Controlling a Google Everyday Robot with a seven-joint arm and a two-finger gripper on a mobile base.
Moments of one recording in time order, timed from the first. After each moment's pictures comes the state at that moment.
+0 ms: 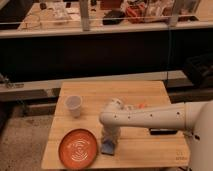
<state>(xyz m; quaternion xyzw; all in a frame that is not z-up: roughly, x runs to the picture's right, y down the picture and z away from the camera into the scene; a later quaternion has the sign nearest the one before) 0.037 0.304 0.778 -0.32 -0.25 -0.54 0.73</state>
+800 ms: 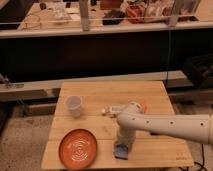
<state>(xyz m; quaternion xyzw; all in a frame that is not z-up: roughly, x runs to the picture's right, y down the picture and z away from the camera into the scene) 0.101 0.320 0.771 -0.33 -0.26 -0.52 0.74</state>
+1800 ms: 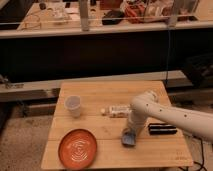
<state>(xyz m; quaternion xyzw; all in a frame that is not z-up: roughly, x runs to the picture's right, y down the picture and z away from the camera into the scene) 0.126 0.251 0.781 -0.29 -0.28 -0.51 0.76</state>
